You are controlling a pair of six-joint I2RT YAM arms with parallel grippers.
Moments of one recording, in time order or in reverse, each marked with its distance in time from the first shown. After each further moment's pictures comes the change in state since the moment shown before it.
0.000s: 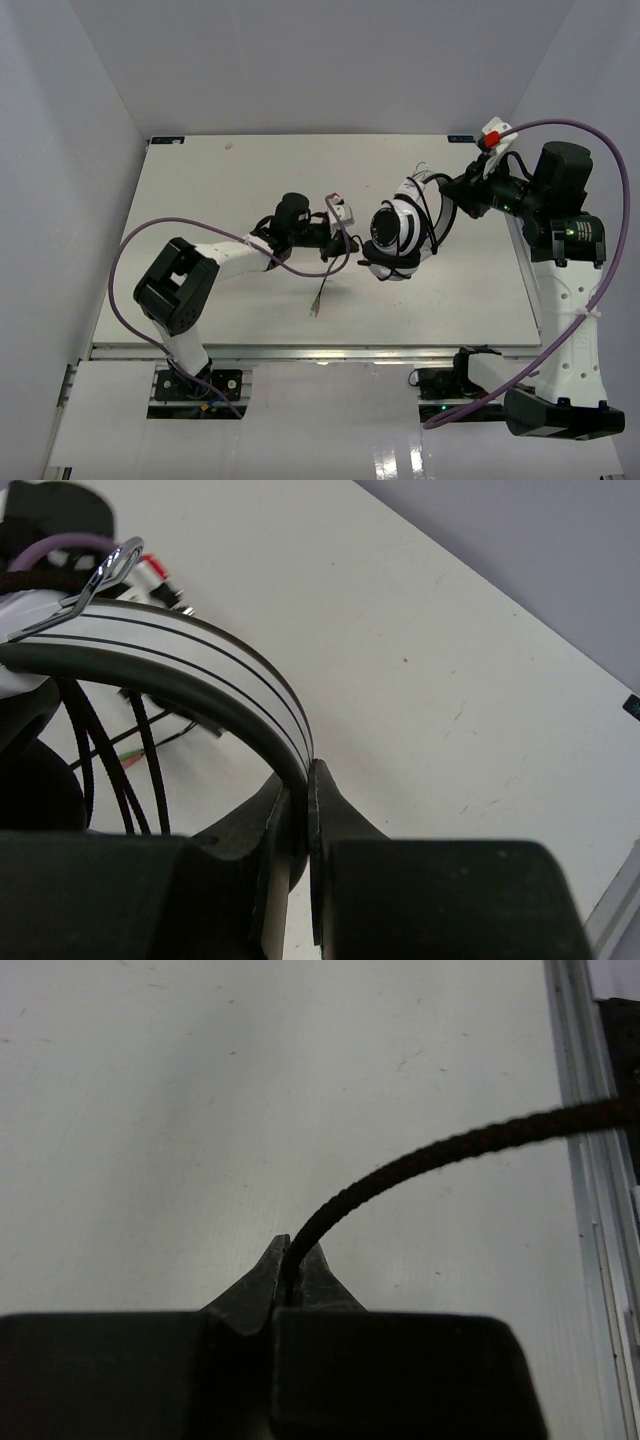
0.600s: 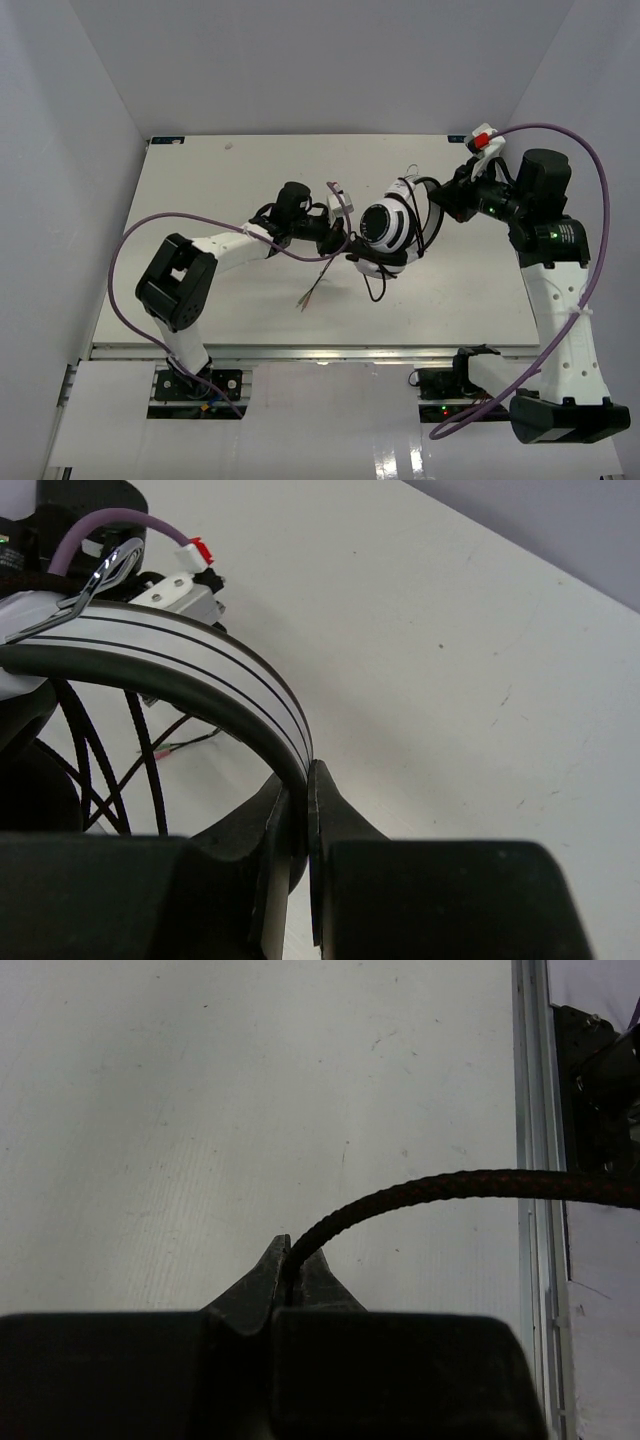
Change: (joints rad) left arm 0.047 0.029 0.139 -0.276 0.062 -0.056; right arm 0.076 -0.020 -0.122 0.105 0.069 0.159
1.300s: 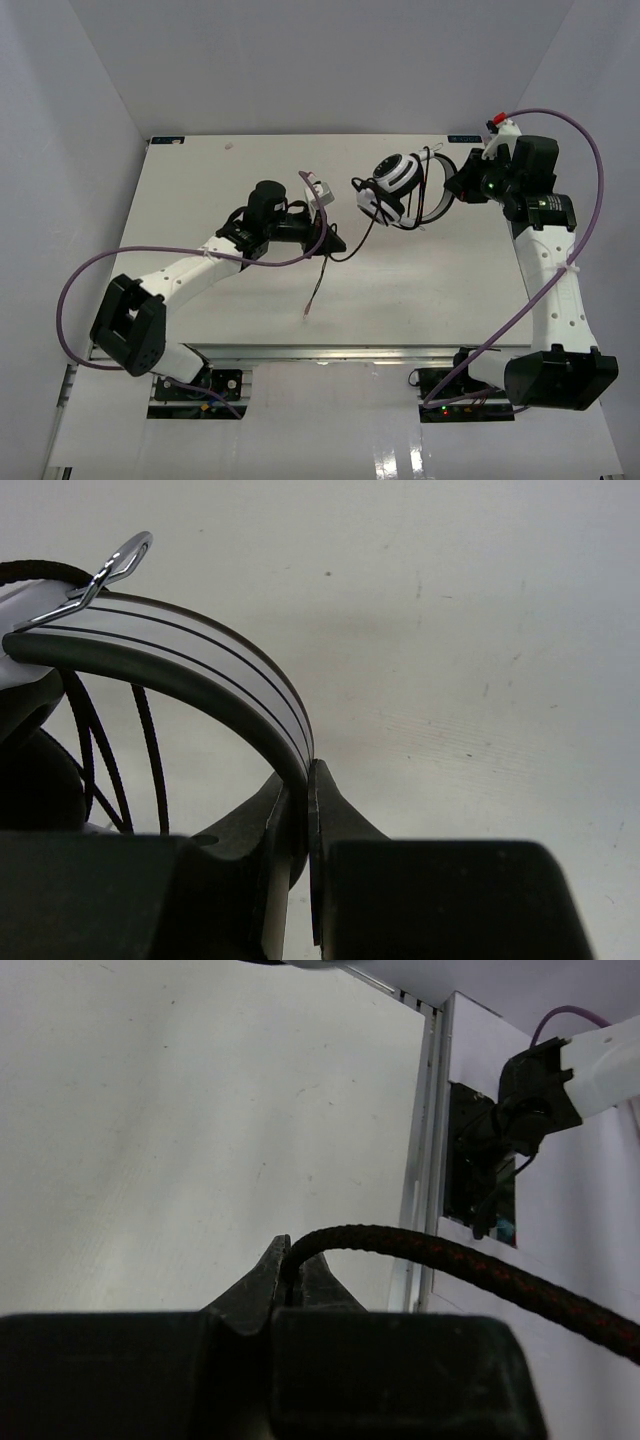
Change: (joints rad) left arm 0.001 -0.335 -0.098 -0.098 -0.016 -0.244; right arm -0.083 0.170 0.000 0.040 0.271 0.289
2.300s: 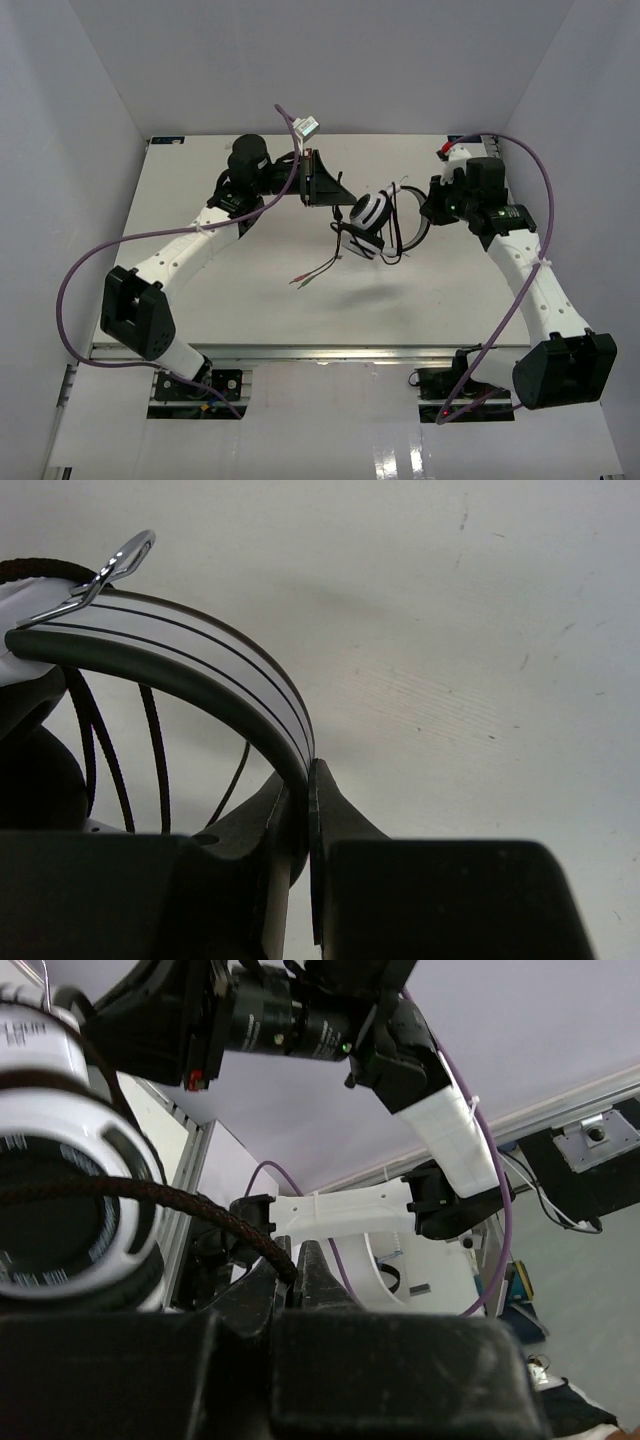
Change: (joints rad) left arm 0.089 0.093 0.310 0.222 0.214 -0.954; right arm 0.175 0.009 -0.205 0.095 0.152 -0.114
